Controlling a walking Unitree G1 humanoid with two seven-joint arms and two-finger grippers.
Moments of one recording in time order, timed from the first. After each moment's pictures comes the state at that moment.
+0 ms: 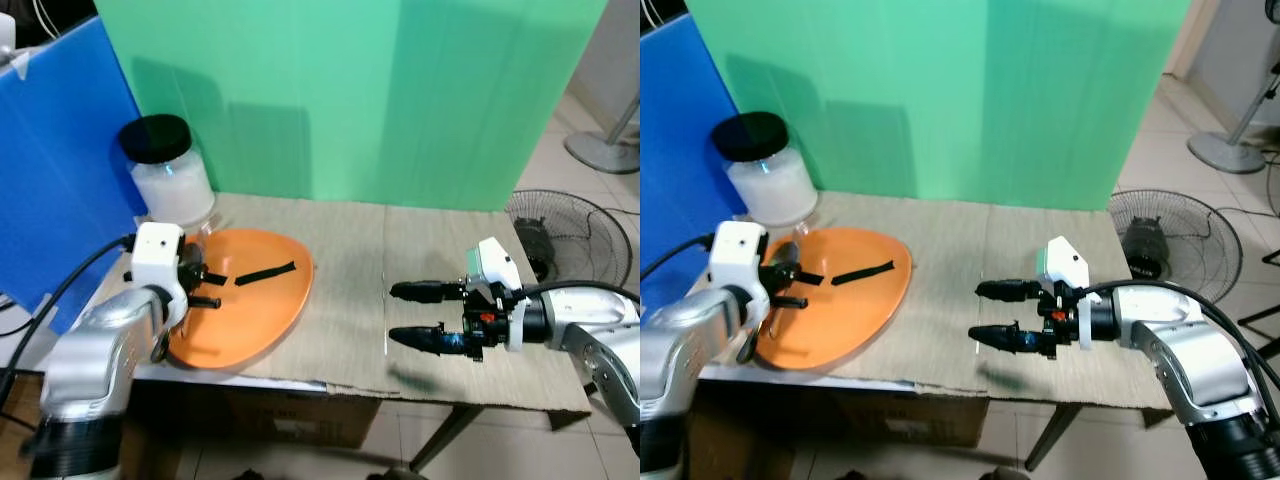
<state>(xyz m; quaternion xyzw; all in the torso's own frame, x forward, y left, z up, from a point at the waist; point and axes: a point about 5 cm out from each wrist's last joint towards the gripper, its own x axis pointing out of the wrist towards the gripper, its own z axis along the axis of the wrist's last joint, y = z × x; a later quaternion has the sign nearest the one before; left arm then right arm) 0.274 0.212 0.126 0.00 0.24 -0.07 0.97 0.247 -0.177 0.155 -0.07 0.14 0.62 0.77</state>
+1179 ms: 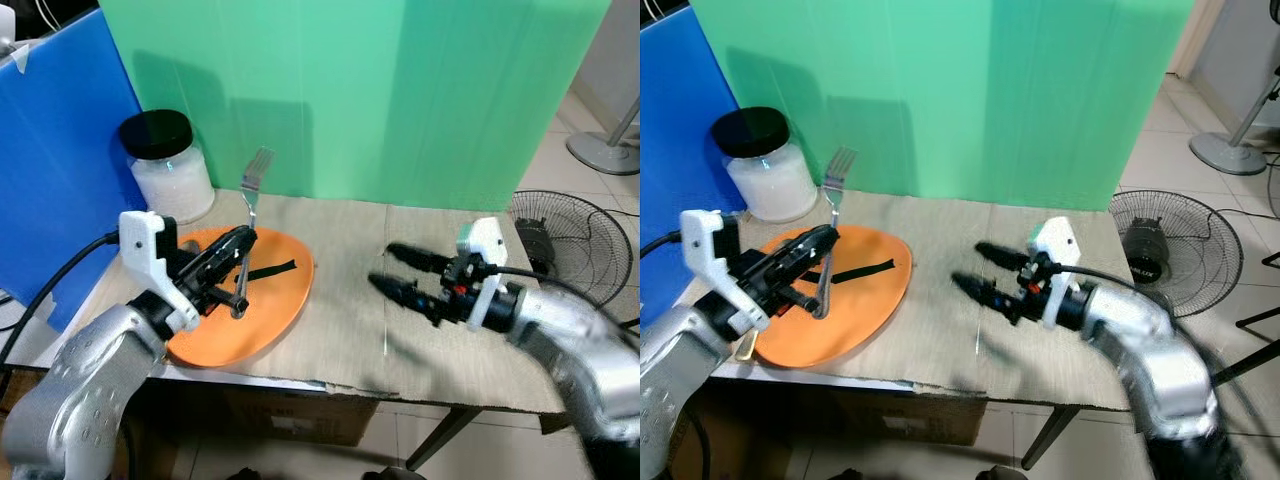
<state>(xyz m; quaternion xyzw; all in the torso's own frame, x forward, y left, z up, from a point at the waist) 0.228 0.172 0.180 -0.13 0.04 -0.27 0.95 0.255 -0.150 0.150 0.03 0.07 0.44 0.90</state>
